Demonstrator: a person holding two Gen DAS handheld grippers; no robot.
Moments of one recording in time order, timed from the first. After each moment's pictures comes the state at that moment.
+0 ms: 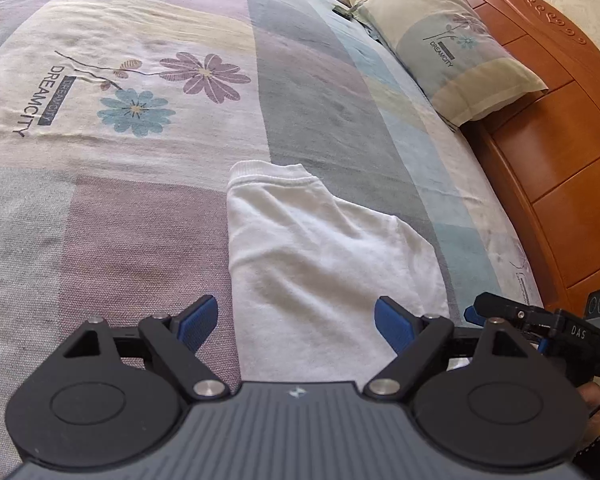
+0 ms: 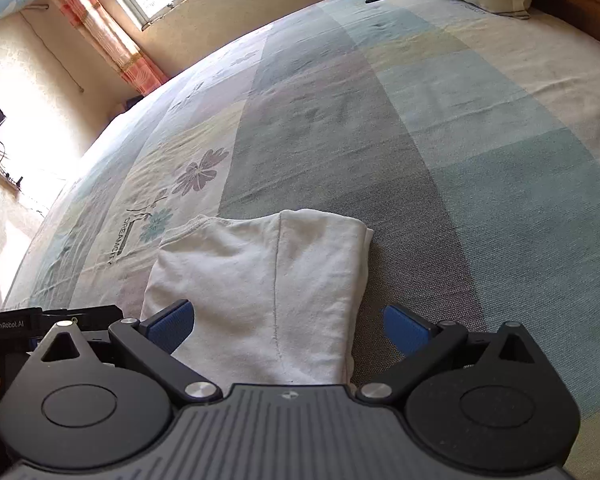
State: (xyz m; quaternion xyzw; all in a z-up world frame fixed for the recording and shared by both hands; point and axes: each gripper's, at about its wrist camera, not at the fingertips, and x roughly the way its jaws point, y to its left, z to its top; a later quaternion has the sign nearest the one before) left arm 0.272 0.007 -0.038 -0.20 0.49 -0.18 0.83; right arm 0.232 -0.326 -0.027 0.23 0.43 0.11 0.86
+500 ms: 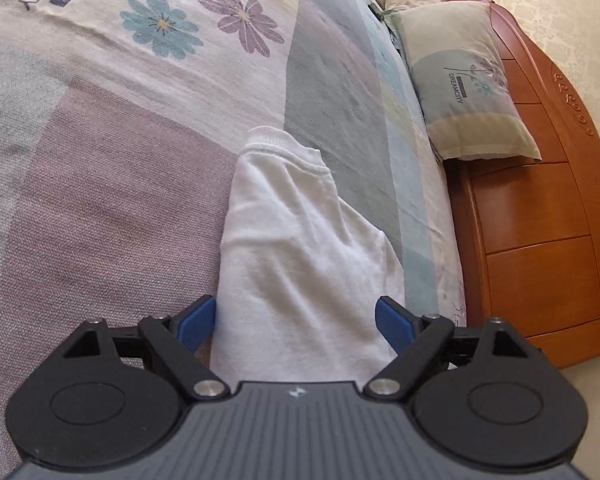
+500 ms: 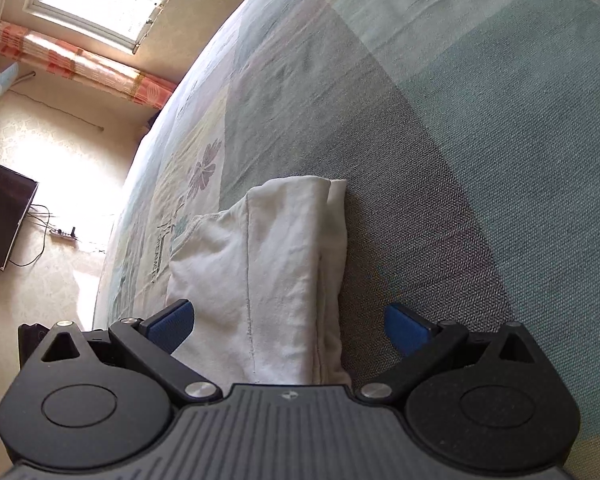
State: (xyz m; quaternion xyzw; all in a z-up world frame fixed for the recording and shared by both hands) left arm 0.295 0.029 -0.076 -0.35 0.52 -0.21 0.75; right arm 0.249 -0.362 -0.080 0.39 0.46 0.17 0.78
